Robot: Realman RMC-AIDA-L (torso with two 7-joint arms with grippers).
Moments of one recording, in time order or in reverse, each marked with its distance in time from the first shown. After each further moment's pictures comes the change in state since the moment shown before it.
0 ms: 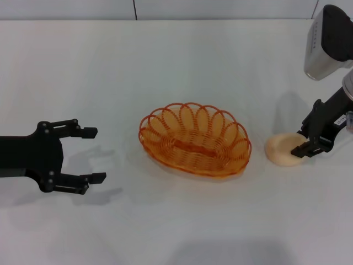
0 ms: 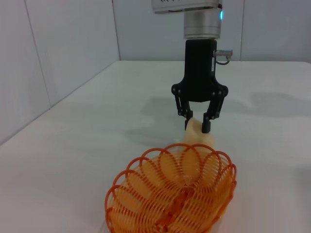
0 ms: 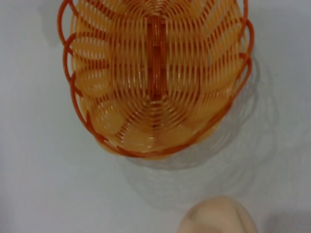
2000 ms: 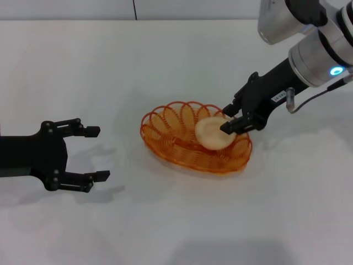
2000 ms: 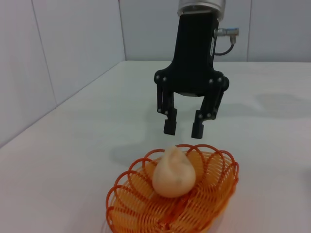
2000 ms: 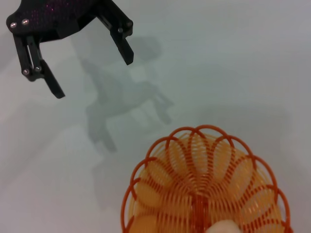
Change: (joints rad) left arm 0.003 -0.015 0.000 -0.004 0.000 -0.026 0.002; right arm -0.009 0.007 -0.175 -0.170 0.351 0.073 0.134
